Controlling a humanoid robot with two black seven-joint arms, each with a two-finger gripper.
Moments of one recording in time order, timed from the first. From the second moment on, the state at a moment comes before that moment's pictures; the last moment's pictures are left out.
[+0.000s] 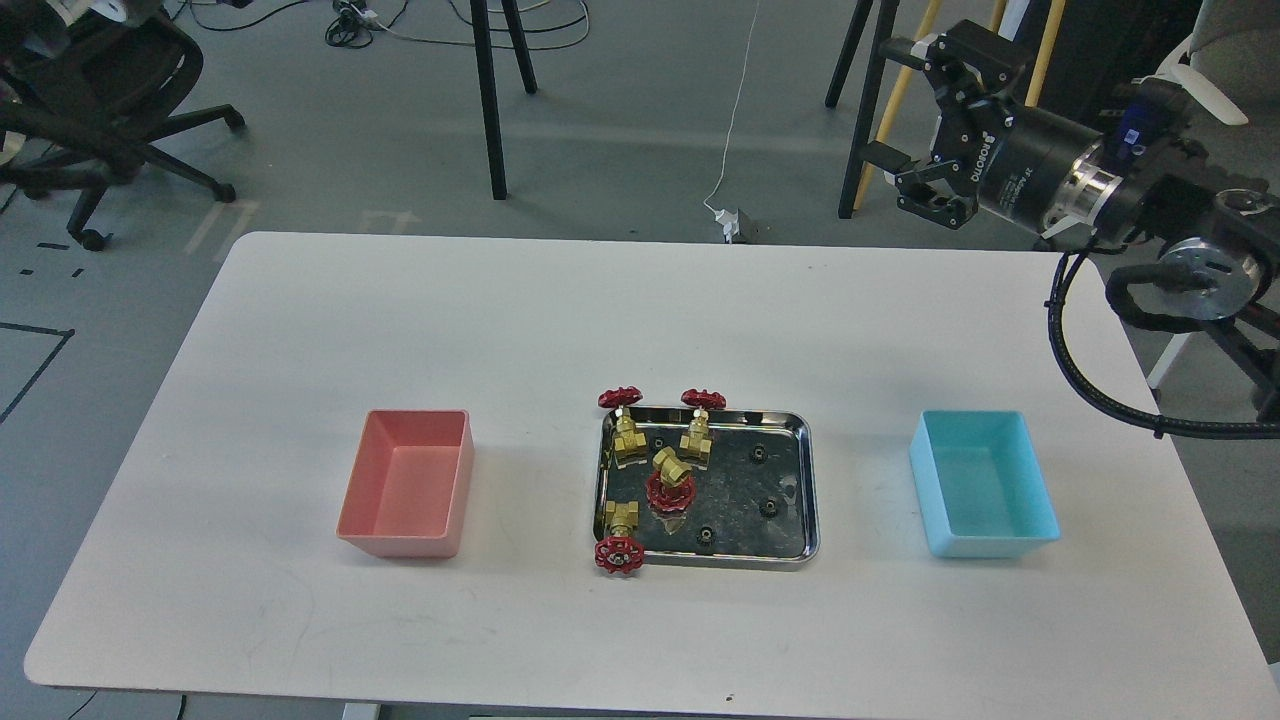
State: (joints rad) left arm -1.00 0.68 -0.88 -1.08 0.28 -0.35 0.00; right arm 1.00 -0.61 0.45 0.97 -0.32 0.48 0.19
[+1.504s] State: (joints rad) left arm -0.79 0.54 -0.93 -1.14 1.21 -0.42 -0.22; right arm 1.15 -0.68 0.55 0.89 -0.33 0.49 0.13
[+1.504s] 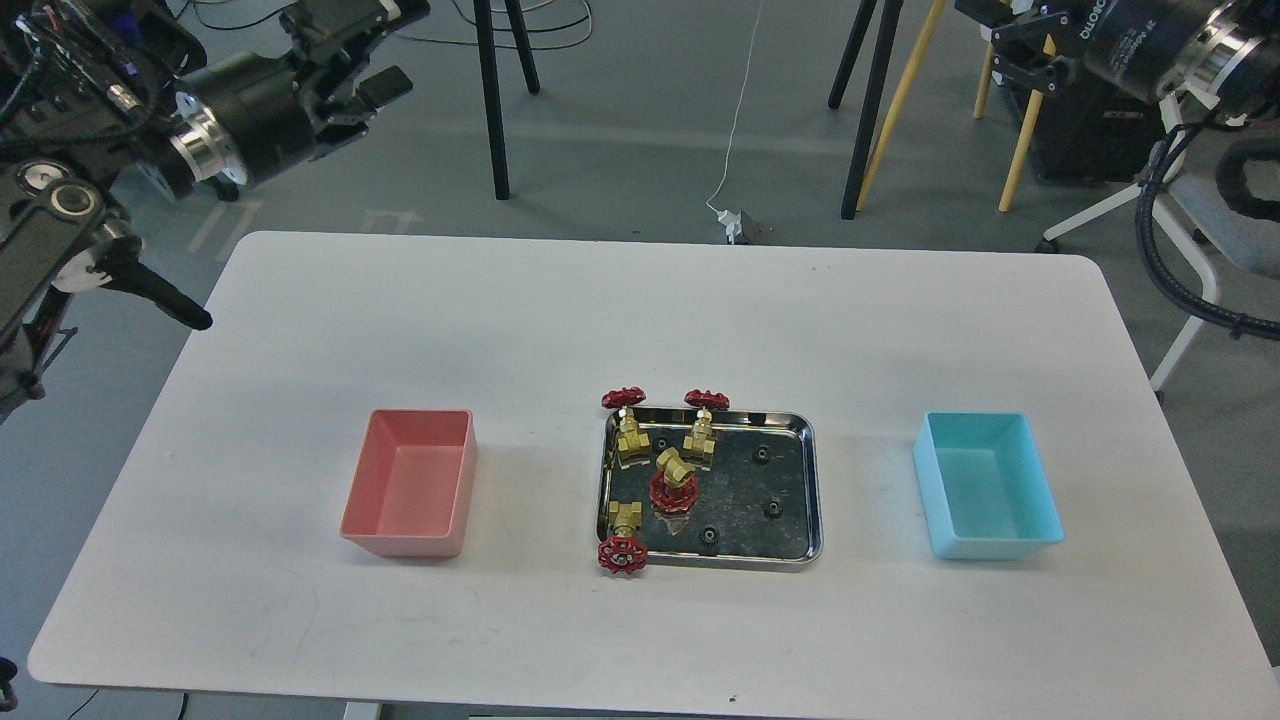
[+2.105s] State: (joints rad) left arm -0.70 0.40 -0.22 -1.09 1.81 0.49 -0.42; right arm 1.18 -0.68 0.55 0.83 -0.36 0.49 0.13
